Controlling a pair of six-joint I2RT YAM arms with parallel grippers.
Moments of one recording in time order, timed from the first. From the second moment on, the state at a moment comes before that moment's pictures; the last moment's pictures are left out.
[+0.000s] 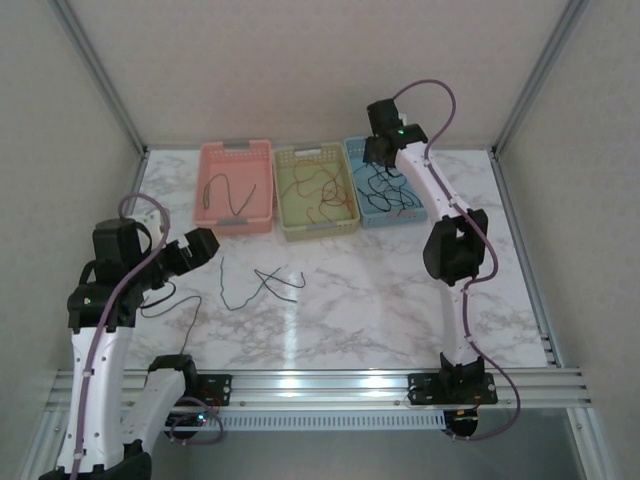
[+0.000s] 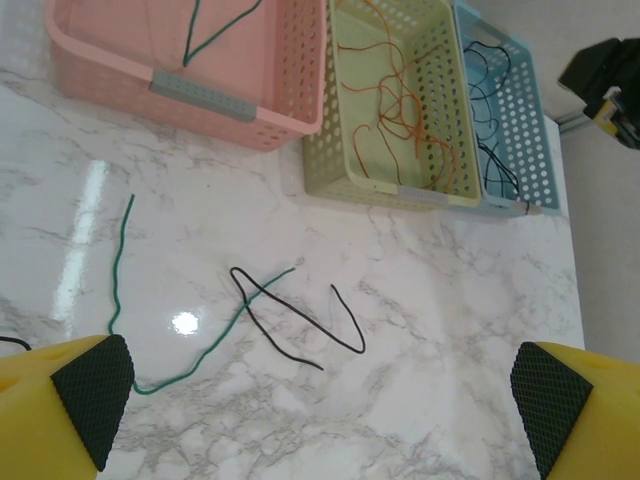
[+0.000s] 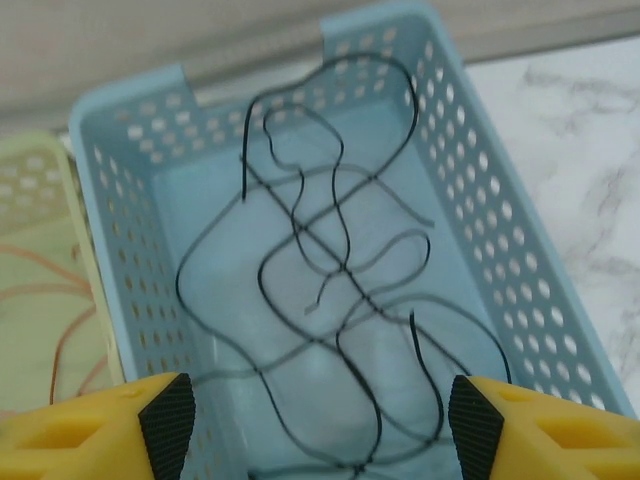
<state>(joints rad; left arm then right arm) 0.03 0.75 1.04 -0.97 0.39 -0.47 0.37 2.20 2.22 -0.96 0.31 0.39</state>
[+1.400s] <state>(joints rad) 0.03 0.71 0.90 -1.00 0.06 -0.58 0.99 2.05 1.56 -0.74 -0.21 -0.05</state>
